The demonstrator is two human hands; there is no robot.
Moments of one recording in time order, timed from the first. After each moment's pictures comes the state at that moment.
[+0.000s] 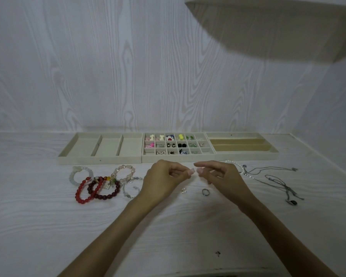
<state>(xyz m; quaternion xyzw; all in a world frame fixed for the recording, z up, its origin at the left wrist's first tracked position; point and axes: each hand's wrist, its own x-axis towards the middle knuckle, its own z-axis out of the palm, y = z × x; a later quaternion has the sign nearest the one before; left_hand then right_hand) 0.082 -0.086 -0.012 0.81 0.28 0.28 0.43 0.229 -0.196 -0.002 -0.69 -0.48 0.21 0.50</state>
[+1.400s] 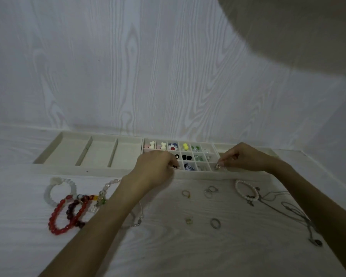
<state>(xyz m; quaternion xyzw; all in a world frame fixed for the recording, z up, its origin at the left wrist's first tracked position) 0.115 0.014 0.000 0.93 0.31 0.13 0.14 0.359 -0.105 0.041 -0.74 -0.64 0.15 0.15</state>
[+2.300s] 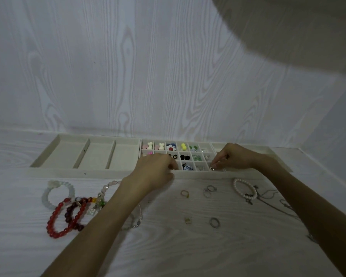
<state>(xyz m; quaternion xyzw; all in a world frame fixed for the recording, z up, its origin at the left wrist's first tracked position) 0.116 0.010 -0.001 0.94 0.29 0.10 0.13 0.354 -0.087 0.033 -0.76 -0.62 0.16 0.08</state>
